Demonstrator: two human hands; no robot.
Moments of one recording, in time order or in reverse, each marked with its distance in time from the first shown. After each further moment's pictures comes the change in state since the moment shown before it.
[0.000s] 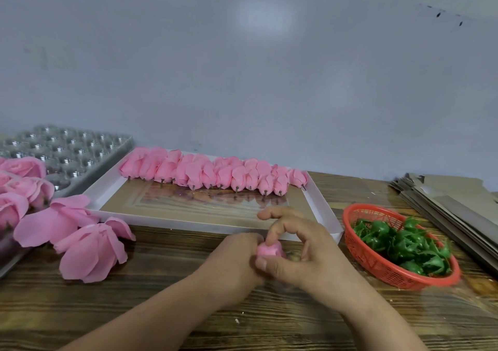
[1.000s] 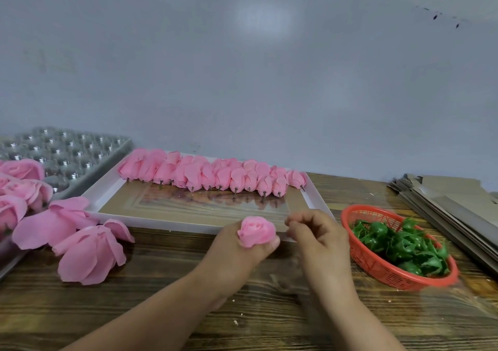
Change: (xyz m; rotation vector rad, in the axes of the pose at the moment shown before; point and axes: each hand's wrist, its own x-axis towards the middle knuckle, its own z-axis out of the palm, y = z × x) left_hand -0.004 0.008 0.003 -0.604 0.265 -0.039; right_hand 0.011 0.020 0.014 0.125 0.644 0.071
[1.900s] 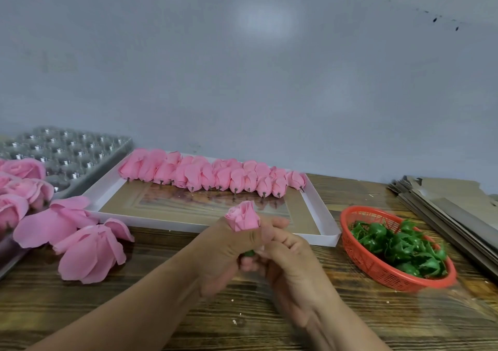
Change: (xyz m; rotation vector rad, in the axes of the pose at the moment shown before) left_hand 0.002 0.015 -0.015 -0.459 -0.324 -0.073; right_hand -0.020 -0.005 0.019 0.665 -0.527 0.447
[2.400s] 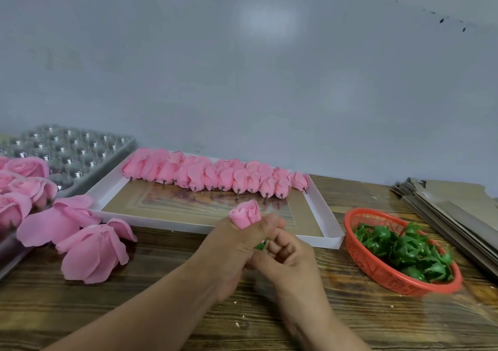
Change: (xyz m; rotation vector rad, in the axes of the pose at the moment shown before) left_hand 0.007 -0.010 0.006 -0.023 0.245 -0.033; right_hand -0.001 0.012 0.006 -0.187 0.093 -0.236
